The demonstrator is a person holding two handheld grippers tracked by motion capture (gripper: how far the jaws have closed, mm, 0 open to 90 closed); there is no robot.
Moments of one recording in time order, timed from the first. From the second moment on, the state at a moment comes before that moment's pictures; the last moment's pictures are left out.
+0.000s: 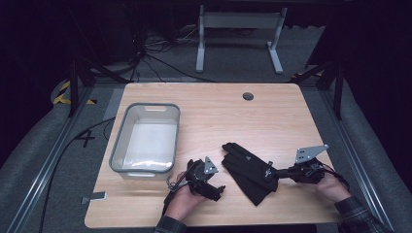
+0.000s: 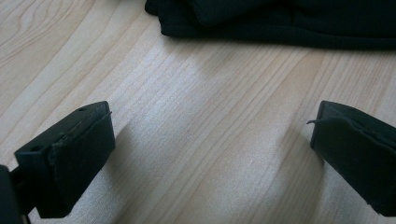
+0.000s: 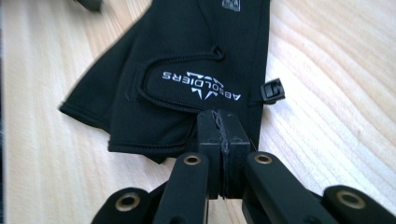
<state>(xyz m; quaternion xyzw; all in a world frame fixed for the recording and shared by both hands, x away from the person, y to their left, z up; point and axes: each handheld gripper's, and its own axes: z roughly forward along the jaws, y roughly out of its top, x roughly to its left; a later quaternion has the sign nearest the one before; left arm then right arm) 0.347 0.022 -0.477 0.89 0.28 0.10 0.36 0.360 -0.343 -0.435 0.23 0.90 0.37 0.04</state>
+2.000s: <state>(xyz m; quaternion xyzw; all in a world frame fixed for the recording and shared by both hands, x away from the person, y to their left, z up) 0.332 -0.053 -0.462 0.91 0.21 0.09 0.35 0.342 -0.312 -0.372 0.17 0.86 0.47 0.05</state>
